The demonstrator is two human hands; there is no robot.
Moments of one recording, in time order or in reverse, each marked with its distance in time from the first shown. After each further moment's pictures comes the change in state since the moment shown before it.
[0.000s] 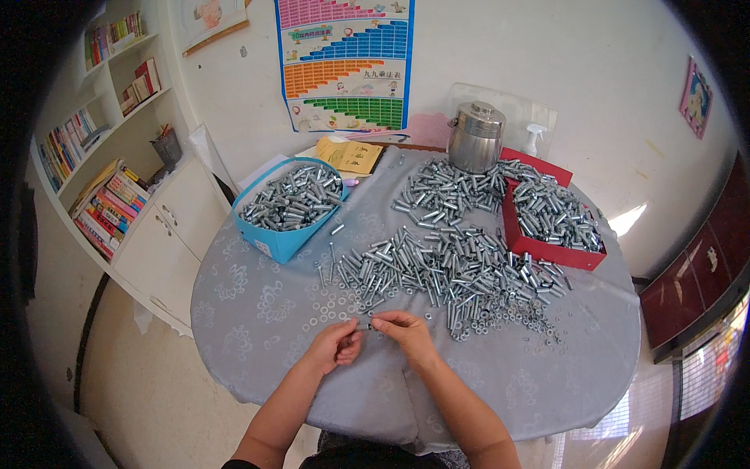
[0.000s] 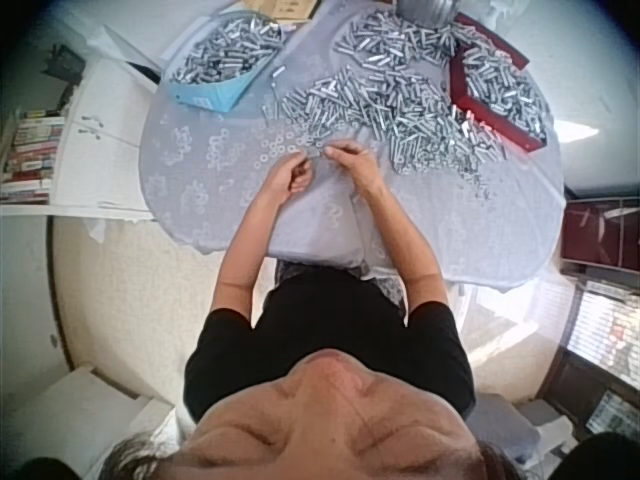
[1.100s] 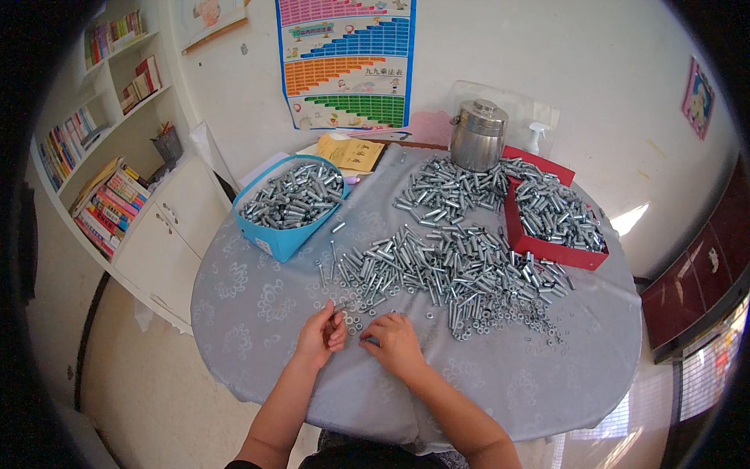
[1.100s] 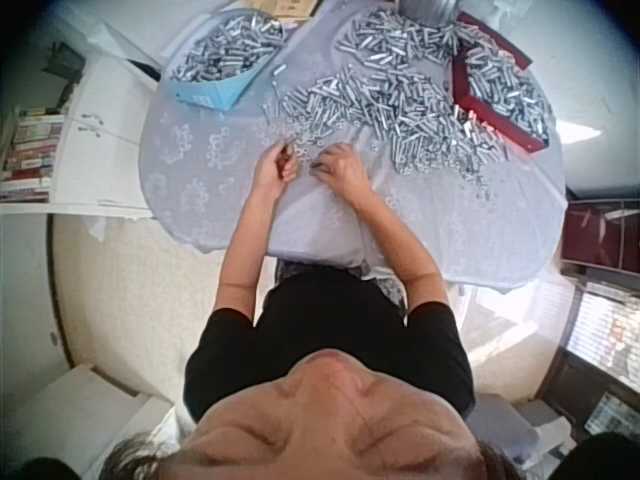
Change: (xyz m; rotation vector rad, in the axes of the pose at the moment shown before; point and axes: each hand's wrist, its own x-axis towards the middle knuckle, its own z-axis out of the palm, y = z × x) left_hand -0.002 0.006 -0.011 -0.206 0.181 0.238; right_hand -0.004 0.005 0.015 -1.201 -0.122 -0.725
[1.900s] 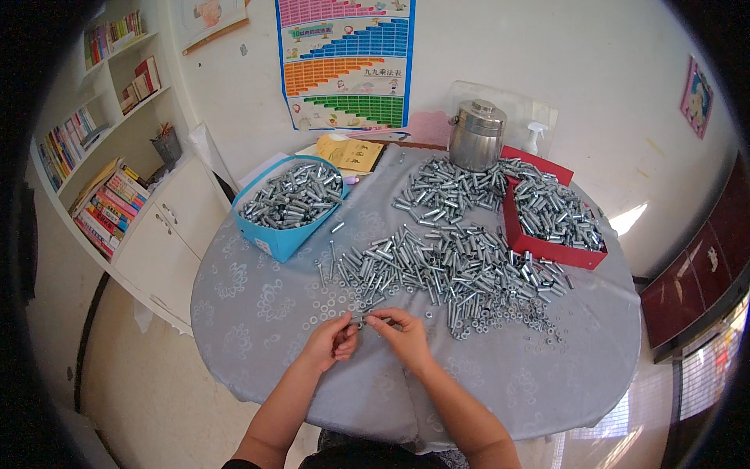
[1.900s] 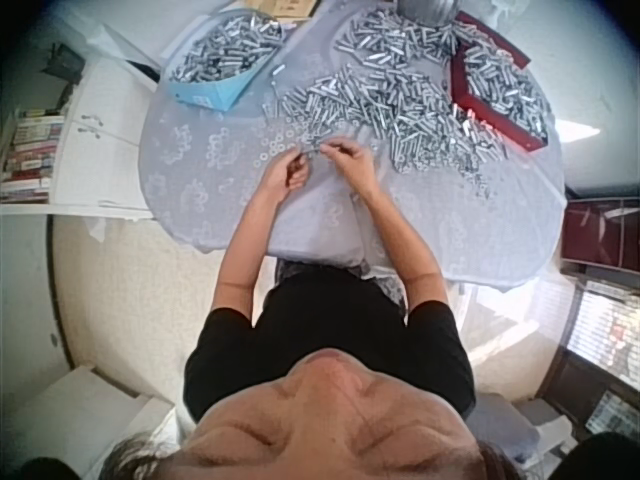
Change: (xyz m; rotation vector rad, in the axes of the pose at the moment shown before) left_hand -0.003 -0.005 0.007 0.140 -0.127 -0.170; right_hand 0.003 0.003 -0.006 0.894 0.144 0.538
